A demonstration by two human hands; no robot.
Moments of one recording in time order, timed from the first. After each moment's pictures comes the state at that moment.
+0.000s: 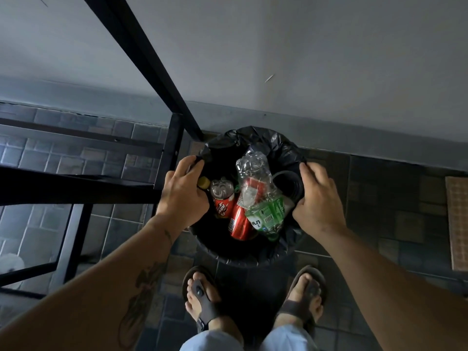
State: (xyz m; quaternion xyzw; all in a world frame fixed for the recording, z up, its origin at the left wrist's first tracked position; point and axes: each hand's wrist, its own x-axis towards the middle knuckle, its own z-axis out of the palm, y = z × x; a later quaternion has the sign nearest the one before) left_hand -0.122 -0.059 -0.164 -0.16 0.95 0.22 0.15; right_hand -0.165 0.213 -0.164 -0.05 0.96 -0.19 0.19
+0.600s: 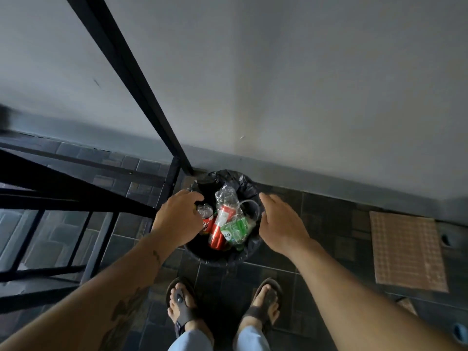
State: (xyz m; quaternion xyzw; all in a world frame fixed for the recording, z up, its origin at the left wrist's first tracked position) left_hand -0.118 -0.007 0.029 -0.16 0.94 0.26 0.16; right_hand -0.165 0.217 0.029 -0.12 0.93 -0.20 0.27
